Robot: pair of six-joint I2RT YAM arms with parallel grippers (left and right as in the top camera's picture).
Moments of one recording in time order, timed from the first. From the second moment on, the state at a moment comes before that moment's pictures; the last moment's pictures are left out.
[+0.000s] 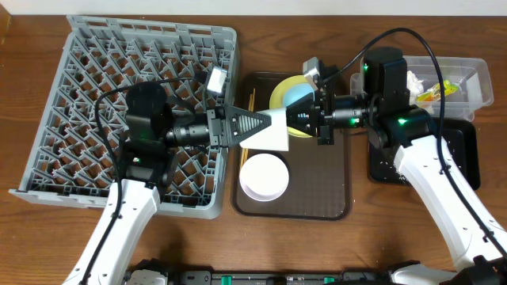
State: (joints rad) left arm -0.20 1.22 0.87 0.22 1.25 -1.02; right arm 0.29 1.46 1.18 -0.30 -1.24 -0.03
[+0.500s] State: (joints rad) left arm -0.21 1.22 0.87 0.24 1.25 -1.07; right arm 0.28 1.46 1.18 -0.27 -1.26 -0.01
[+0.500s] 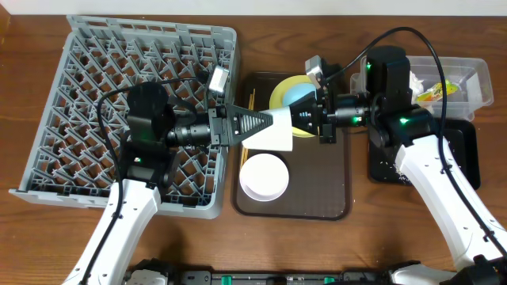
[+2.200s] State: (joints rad) left arm -0.22 1.22 0.87 0.23 1.22 -1.05; right arm 0.27 1.46 1.18 -0.28 -1.24 0.05
